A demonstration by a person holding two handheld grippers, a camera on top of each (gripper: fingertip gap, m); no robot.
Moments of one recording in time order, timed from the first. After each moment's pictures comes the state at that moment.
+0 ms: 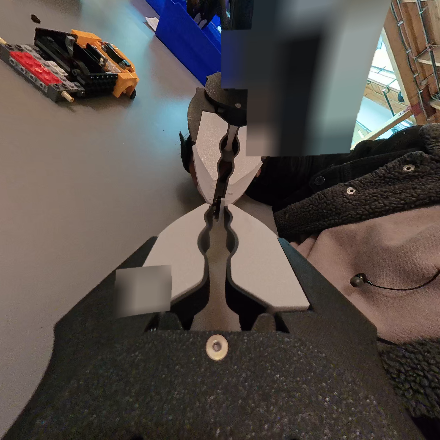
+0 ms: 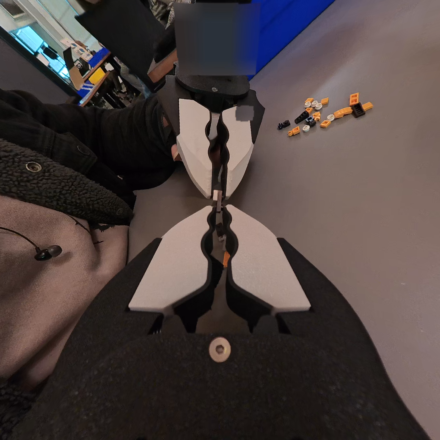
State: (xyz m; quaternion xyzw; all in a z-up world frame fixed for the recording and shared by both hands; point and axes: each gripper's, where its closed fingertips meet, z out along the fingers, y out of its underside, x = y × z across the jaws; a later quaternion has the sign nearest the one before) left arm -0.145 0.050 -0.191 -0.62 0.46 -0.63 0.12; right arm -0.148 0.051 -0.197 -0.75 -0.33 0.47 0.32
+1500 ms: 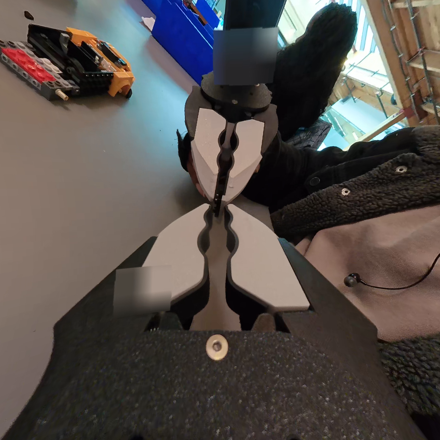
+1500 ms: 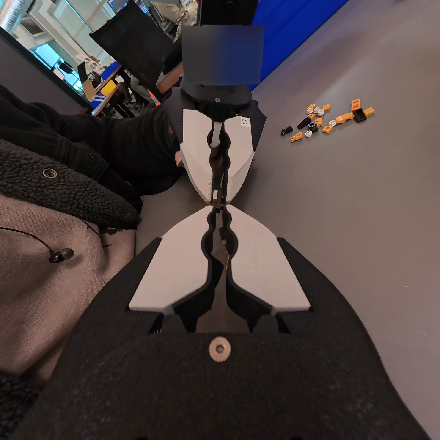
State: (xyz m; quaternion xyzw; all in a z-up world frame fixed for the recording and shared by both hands) left arm -0.145 0.048 -0.191 -0.62 0.46 -0.63 0.12; right arm -0.147 0.051 -0.192 -0.74 -0.32 0.49 0.33
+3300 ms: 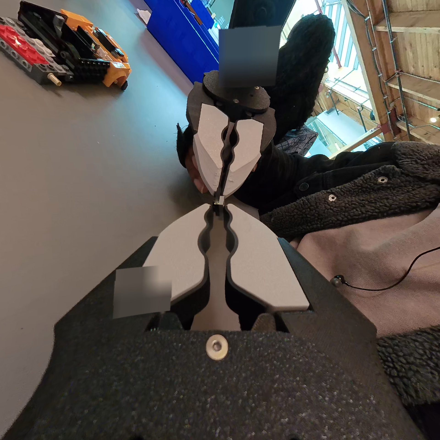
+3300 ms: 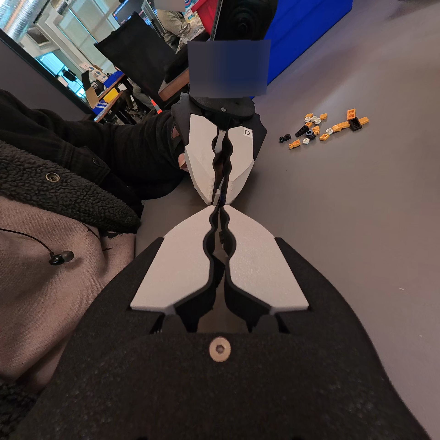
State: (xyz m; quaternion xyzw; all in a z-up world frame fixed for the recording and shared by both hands) left arm -0.146 0.048 -0.190 -0.62 0.43 -0.65 0.08; right arm -0.145 0.053 -0.188 -0.74 -0.31 0.49 0.34
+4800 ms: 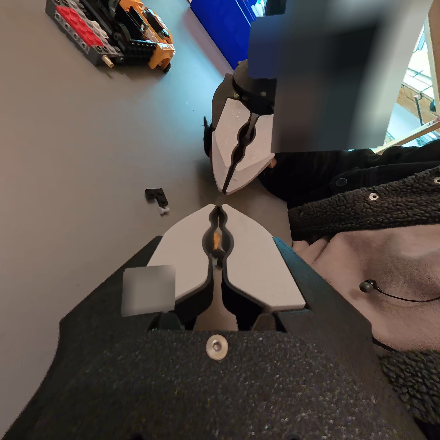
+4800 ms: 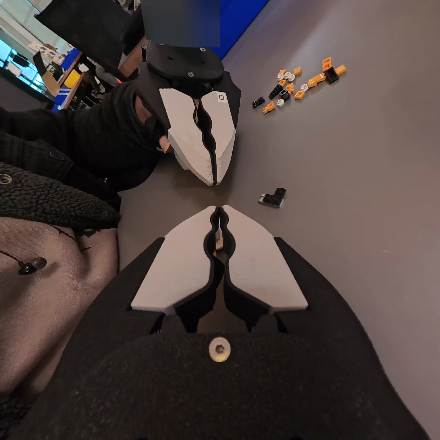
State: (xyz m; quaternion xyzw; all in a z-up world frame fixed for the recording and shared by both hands) left arm -0.151 0.064 -0.215 -0.67 0.44 -0.59 0.10; right arm -0.139 0.059 -0.216 -0.79 -0.29 0.45 0.29
